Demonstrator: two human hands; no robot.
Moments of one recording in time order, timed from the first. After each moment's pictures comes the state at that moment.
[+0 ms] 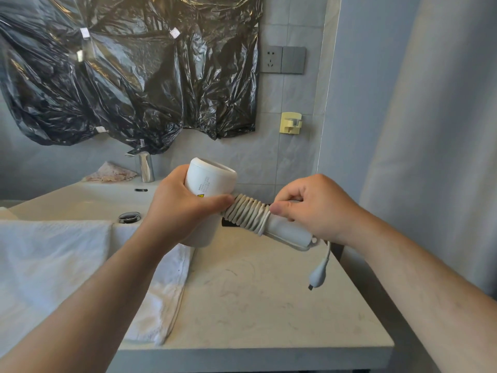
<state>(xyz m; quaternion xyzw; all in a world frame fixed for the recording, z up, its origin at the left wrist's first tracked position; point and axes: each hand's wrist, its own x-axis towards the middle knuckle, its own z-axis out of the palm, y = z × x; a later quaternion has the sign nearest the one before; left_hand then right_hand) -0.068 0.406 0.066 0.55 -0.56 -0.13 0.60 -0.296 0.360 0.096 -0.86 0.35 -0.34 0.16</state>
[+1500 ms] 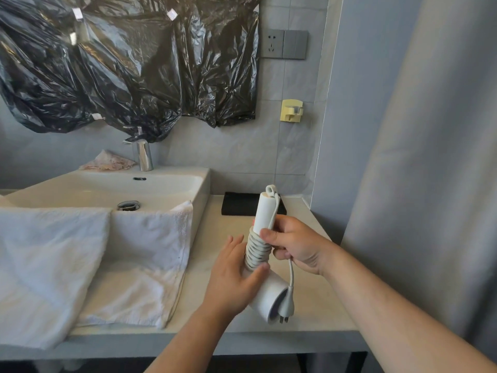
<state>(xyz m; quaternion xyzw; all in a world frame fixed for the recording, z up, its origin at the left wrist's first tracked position) -0.126 0.376 -0.100 0.56 -0.65 -0.11 0.50 -0.273 0.309 -0.015 -0.69 0.27 -0.30 0.60</state>
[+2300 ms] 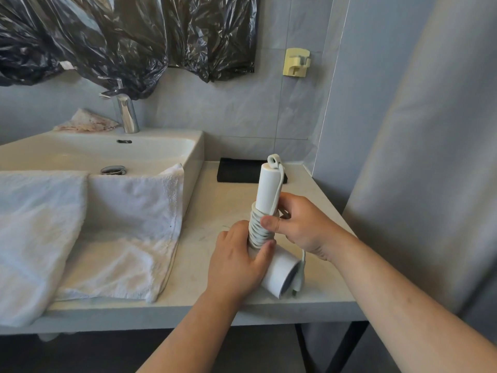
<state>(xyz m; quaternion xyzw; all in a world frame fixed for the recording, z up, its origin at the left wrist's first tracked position) -0.140 0.364 -0.136 0.62 -0.61 -0.08 0.49 -0.278 0.303 -0.050 -0.78 0.33 -0.33 0.41</state>
